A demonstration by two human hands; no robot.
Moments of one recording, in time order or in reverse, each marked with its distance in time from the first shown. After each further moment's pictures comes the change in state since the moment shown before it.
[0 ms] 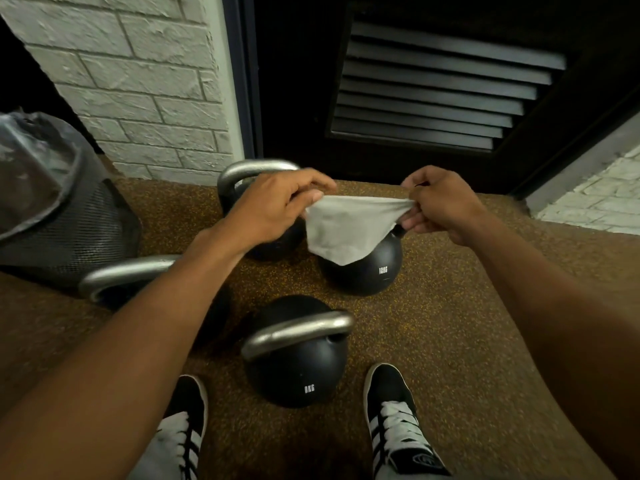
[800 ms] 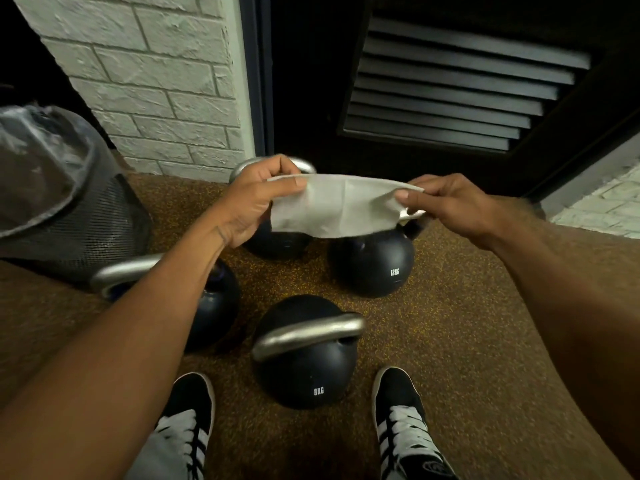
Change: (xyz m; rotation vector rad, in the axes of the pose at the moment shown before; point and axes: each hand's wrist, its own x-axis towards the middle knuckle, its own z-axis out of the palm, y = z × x) left_hand -0.011 -0.026 -0.018 -0.872 0.058 -0.325; right_hand -0.005 -0.002 -0.001 -0.069 -0.288 -0.301
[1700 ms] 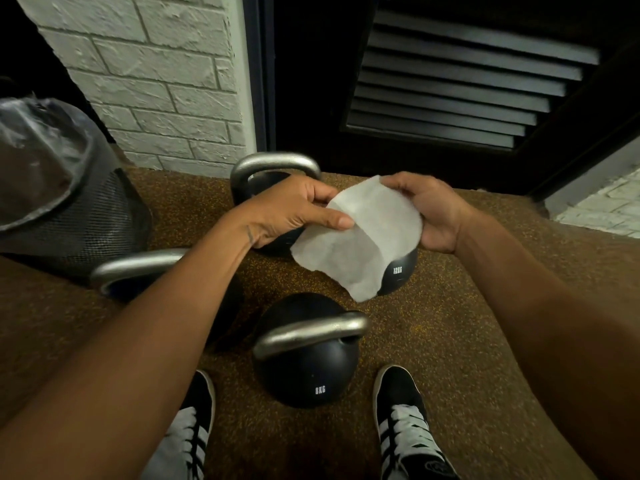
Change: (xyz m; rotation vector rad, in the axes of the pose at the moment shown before) left_hand 0.006 0.002 0.030 0.136 -0.337 -0.146; right_hand 0.011 -0.027 0.042 0.702 -0.020 0.377
